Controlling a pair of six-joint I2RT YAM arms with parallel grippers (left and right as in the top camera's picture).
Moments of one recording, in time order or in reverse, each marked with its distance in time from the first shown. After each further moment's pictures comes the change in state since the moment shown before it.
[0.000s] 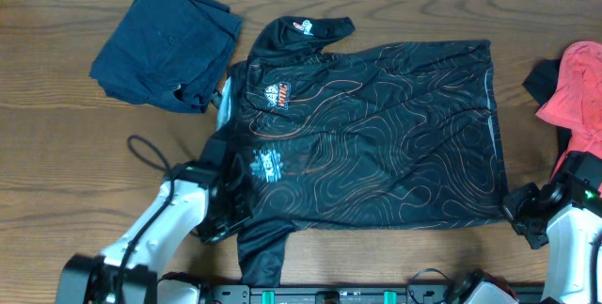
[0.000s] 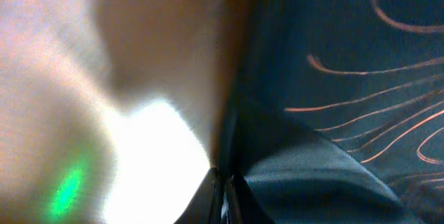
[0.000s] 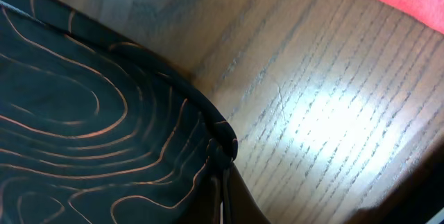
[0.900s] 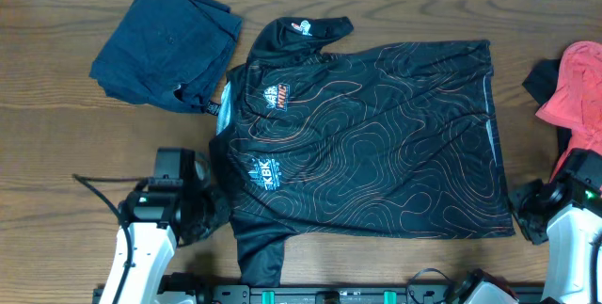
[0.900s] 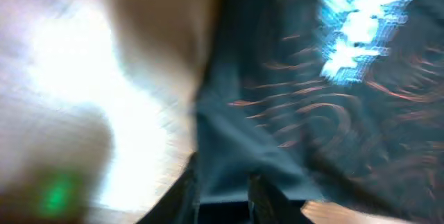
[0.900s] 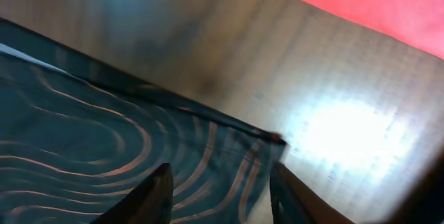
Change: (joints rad) left arm 0.180 -0.334 0.022 -0.066 0.087 0.105; right arm 0.000 0.000 0.001 0.063 0.014 0.071
